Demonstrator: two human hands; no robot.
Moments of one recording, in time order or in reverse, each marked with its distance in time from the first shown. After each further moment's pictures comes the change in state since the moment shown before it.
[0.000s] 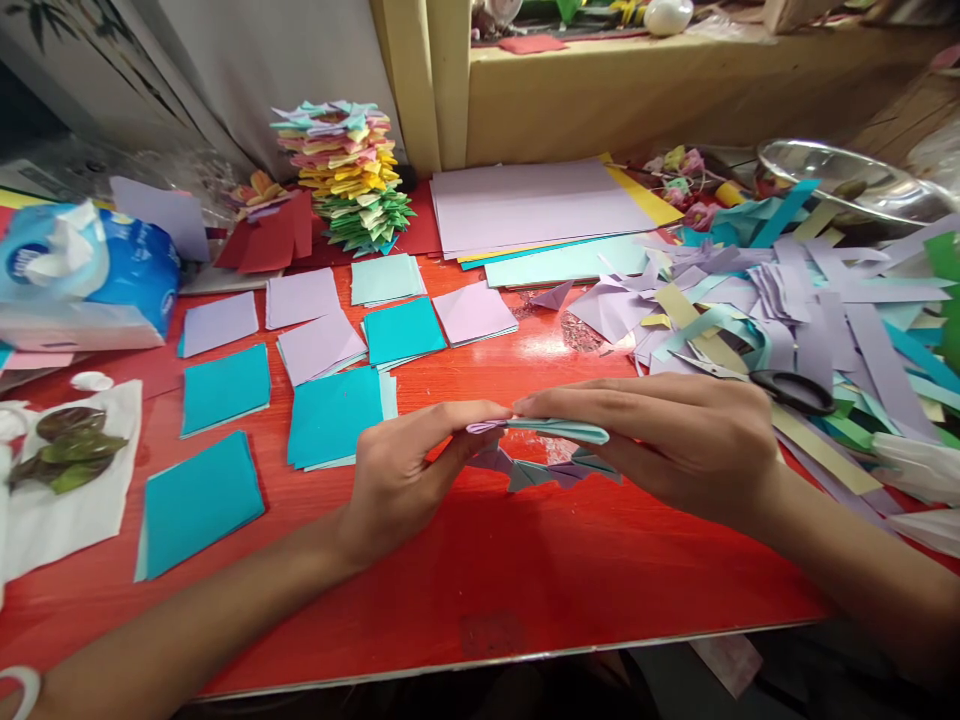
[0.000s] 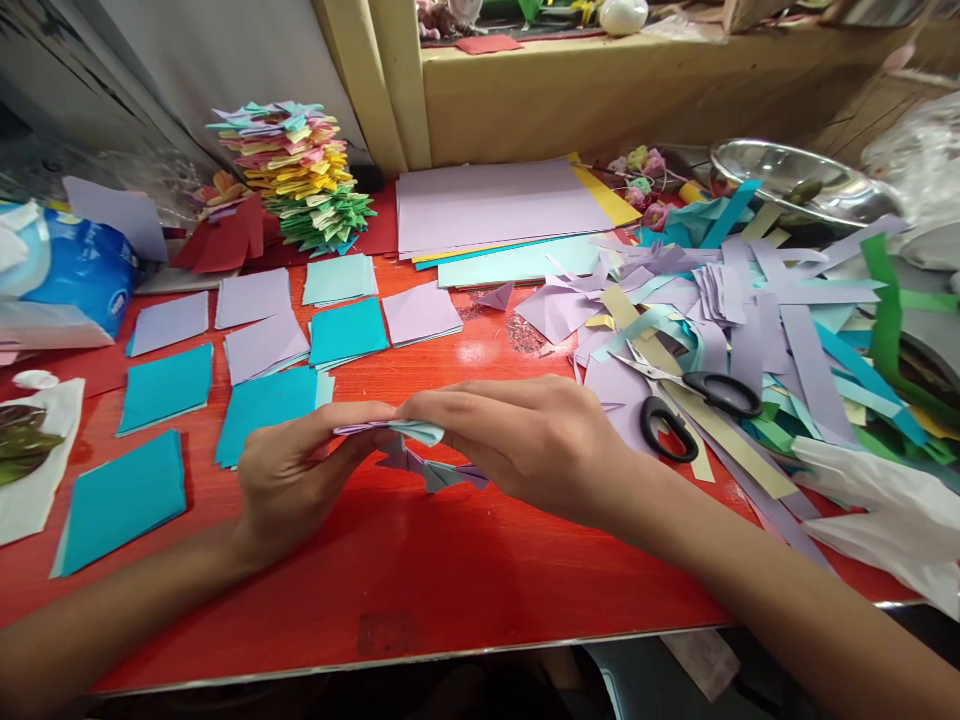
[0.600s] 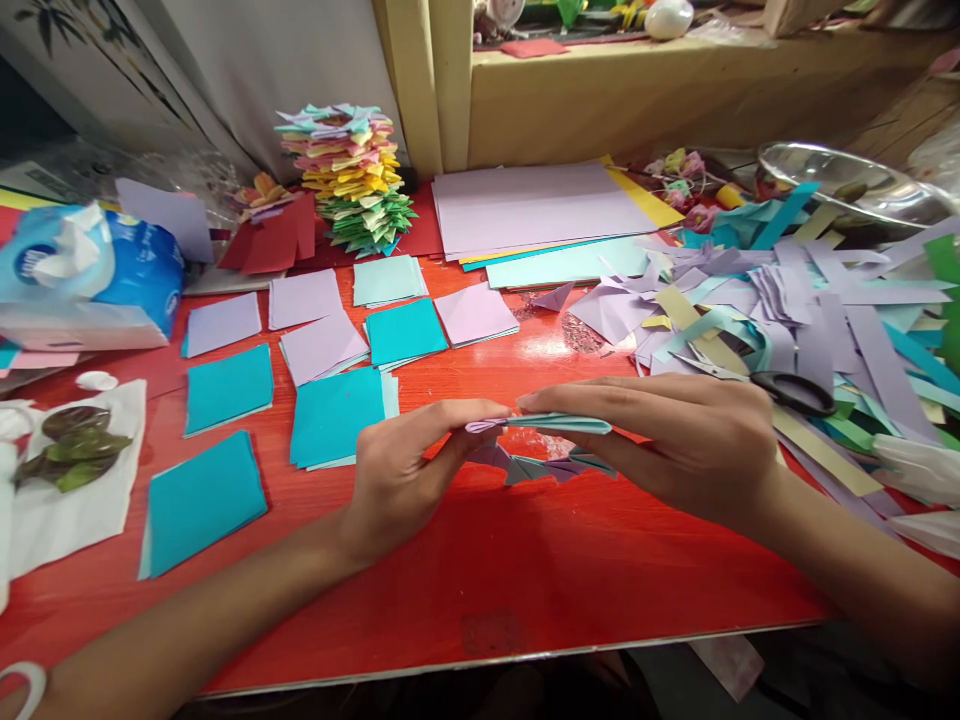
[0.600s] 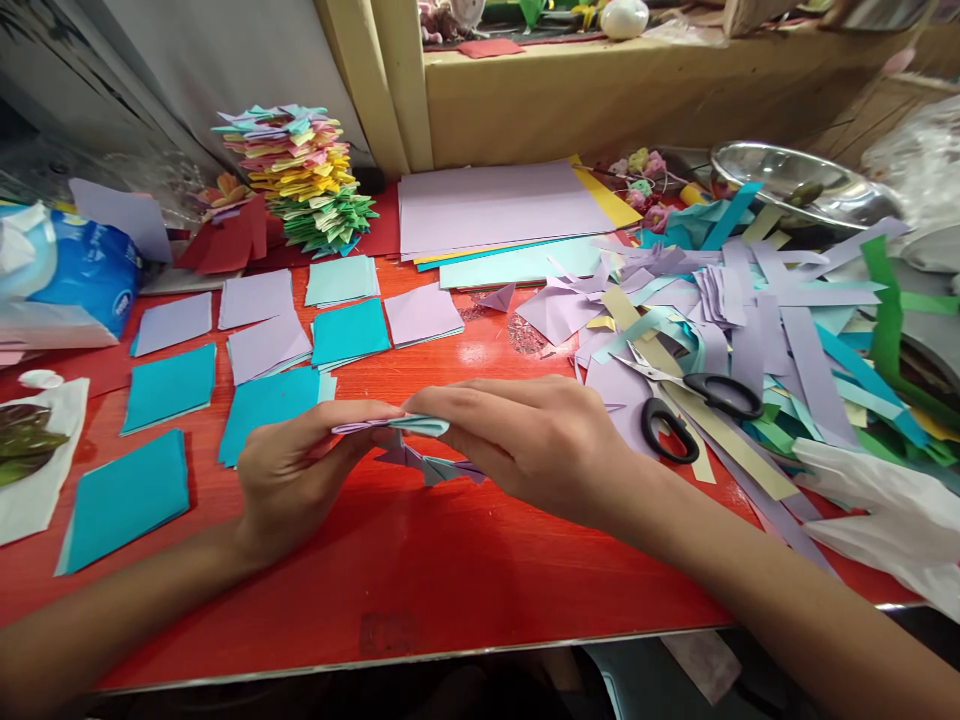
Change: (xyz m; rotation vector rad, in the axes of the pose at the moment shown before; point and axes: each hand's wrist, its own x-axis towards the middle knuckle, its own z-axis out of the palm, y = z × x) left_hand 0.000 0.003 0.000 -0.113 0.003 -0.060; right_hand 0.000 -0.002 -0.001 -0.061 -0.023 0.056
